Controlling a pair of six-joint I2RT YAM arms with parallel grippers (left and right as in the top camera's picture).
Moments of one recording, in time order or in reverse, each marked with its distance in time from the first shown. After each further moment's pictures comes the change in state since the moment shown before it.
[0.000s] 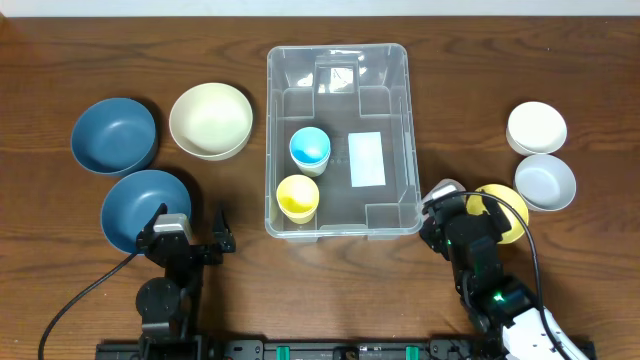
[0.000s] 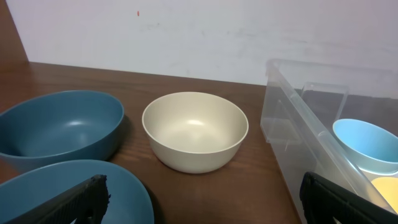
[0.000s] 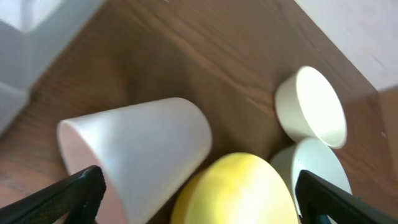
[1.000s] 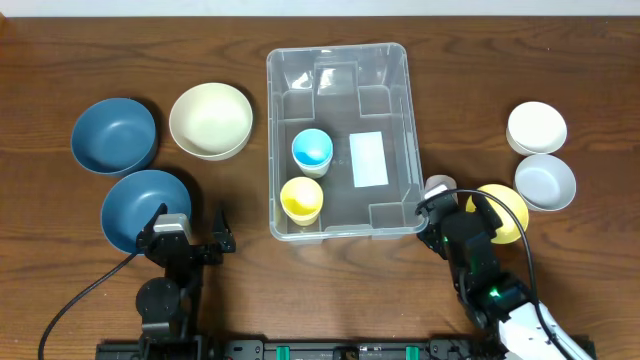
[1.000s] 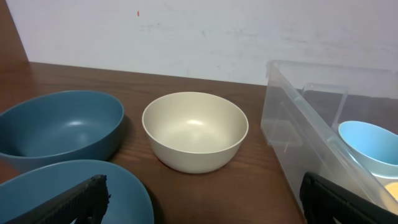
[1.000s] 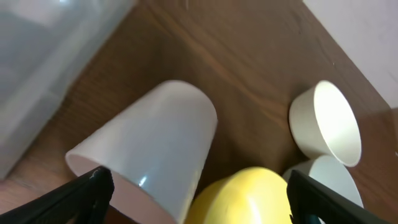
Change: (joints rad) left arm 0.000 0.000 0.000 0.000 0.000 0.000; right arm 0.003 0.048 0.001 0.048 -0.072 -0.056
